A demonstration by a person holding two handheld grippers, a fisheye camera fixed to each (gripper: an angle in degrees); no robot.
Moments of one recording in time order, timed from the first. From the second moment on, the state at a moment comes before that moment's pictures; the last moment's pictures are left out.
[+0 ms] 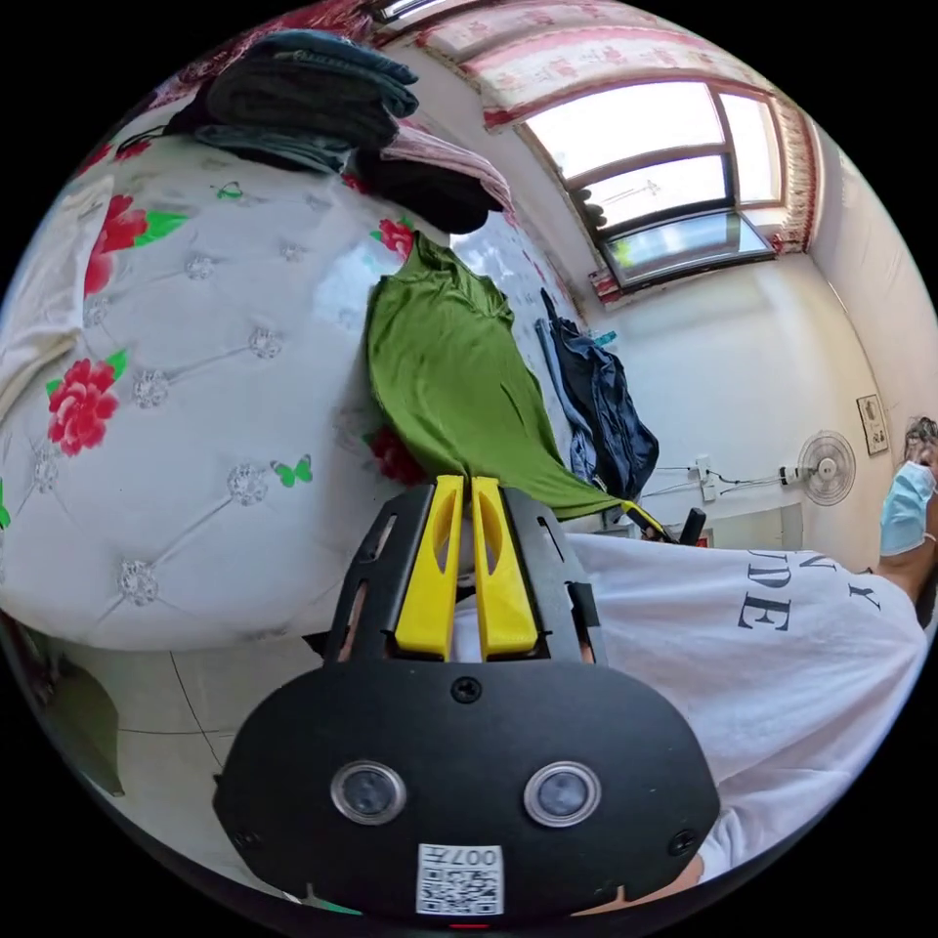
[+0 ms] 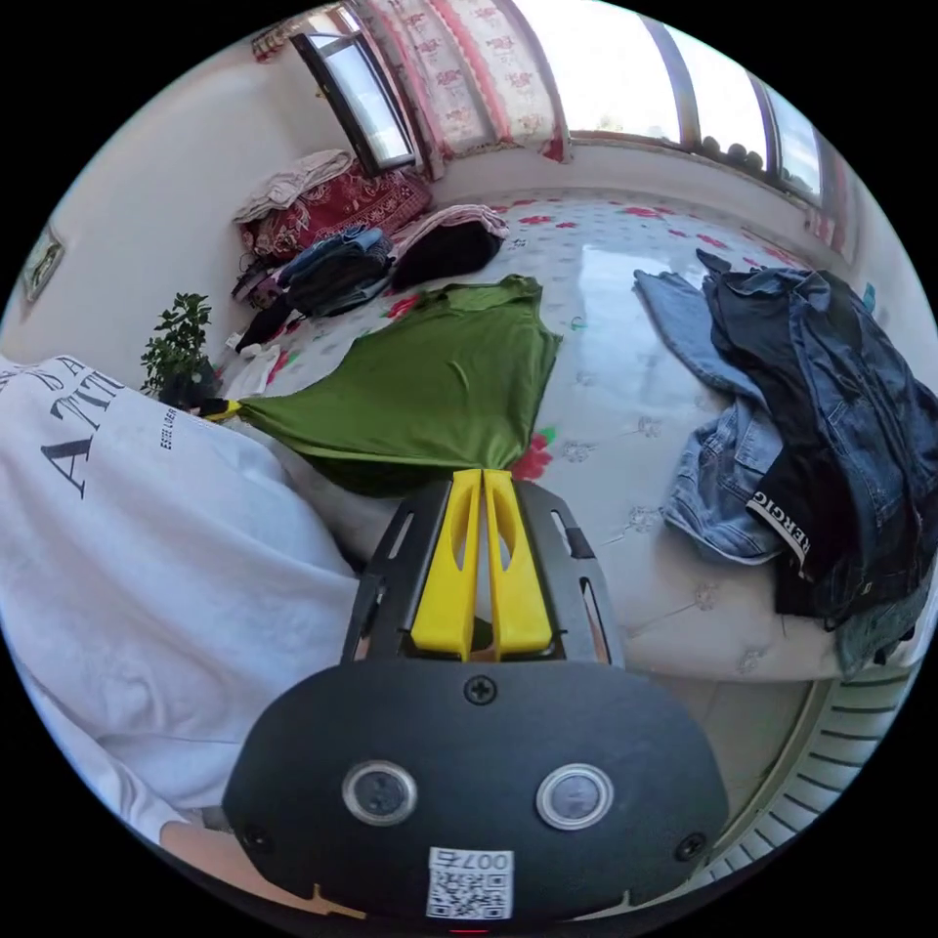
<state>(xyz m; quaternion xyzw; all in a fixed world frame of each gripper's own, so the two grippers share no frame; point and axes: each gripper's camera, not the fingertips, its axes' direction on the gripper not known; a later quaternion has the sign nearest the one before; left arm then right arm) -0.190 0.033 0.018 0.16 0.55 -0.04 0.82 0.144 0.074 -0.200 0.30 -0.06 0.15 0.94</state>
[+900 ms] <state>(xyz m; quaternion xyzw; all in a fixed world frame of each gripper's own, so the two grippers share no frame) -0.148 -0.122 0.048 0.14 0.41 -0.06 0.90 0.287 -0.071 -0.148 0.24 -0.12 0.21 0.94</state>
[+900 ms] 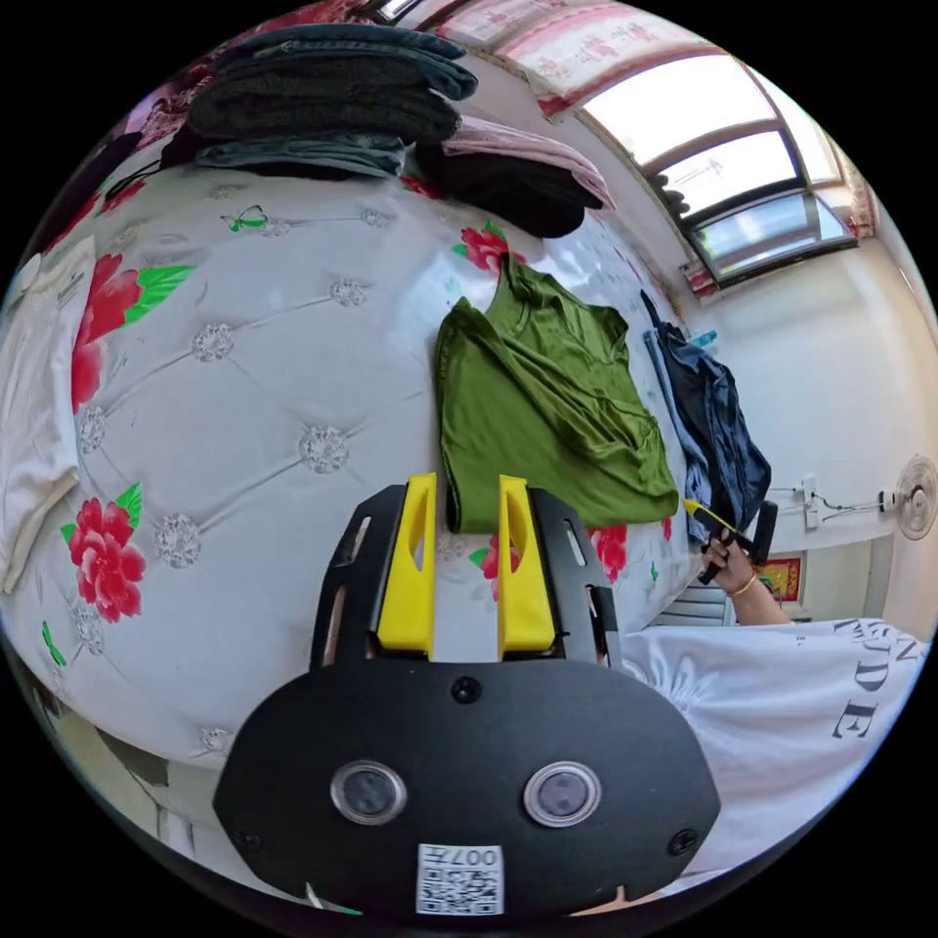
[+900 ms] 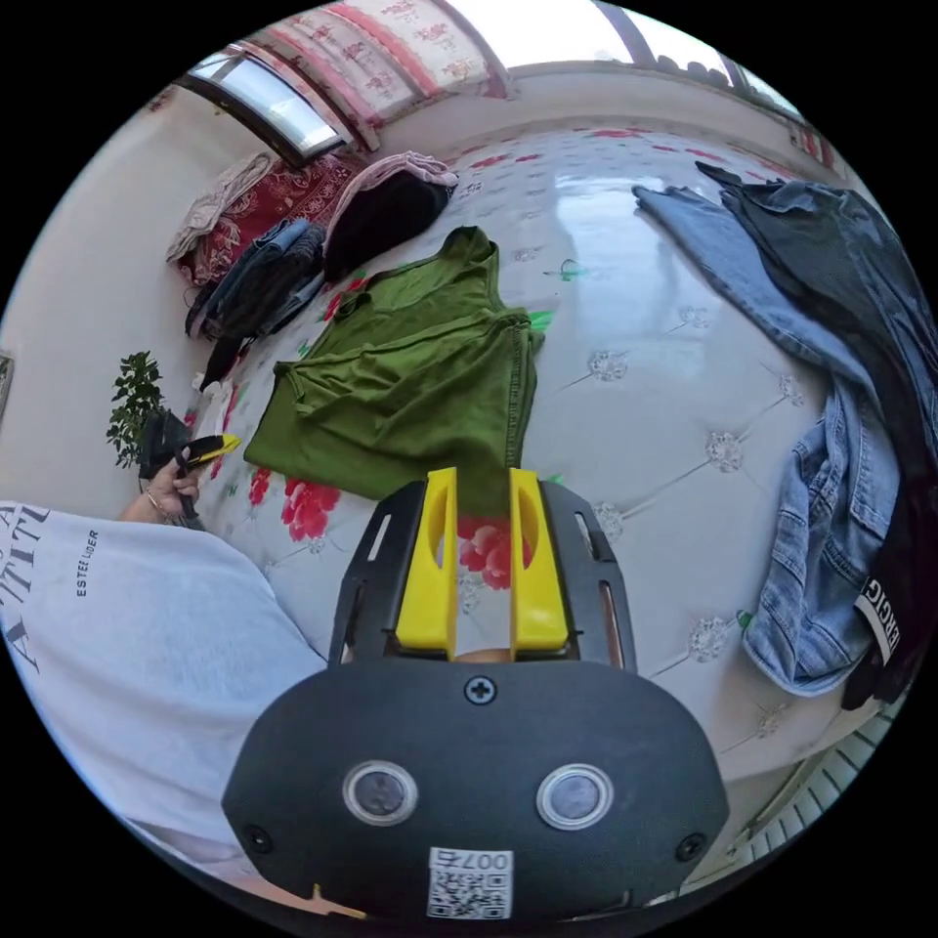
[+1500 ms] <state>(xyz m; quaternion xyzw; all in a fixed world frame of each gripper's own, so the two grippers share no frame) -0.242 -0.066 -0.078 0.25 0.53 0.00 0.81 0.322 0.037 -0.334 0.43 -0.25 0.14 0.86</state>
